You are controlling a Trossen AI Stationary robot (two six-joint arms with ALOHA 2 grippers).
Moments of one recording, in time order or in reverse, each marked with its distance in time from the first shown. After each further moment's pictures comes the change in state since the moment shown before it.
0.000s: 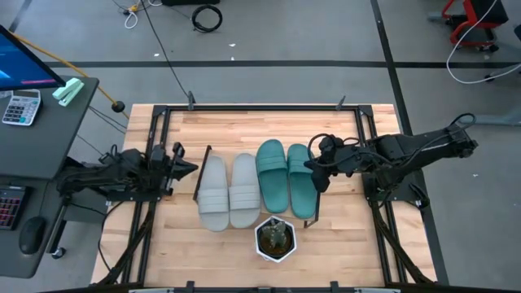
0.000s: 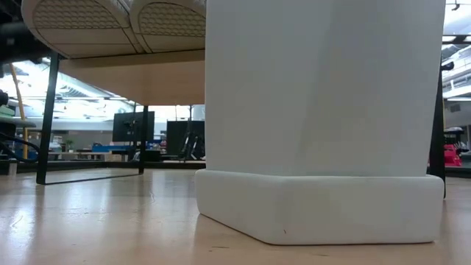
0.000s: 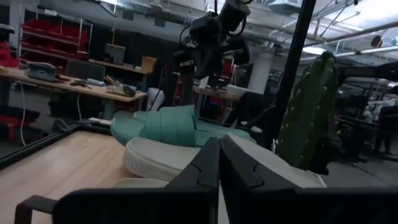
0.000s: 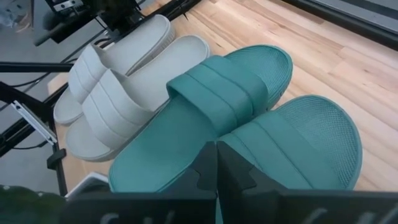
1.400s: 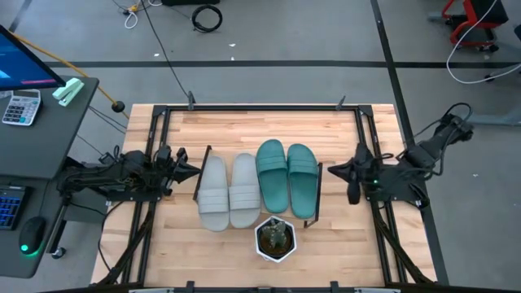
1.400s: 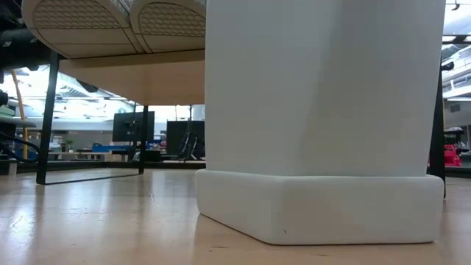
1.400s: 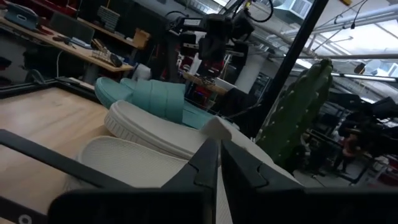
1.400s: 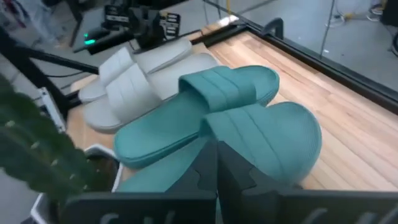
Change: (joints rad) left arm -0.003 0.001 -0.036 -0.007 0.030 -0.233; right arm 0.348 -0.305 -0.257 0.051 0.364 -0.059
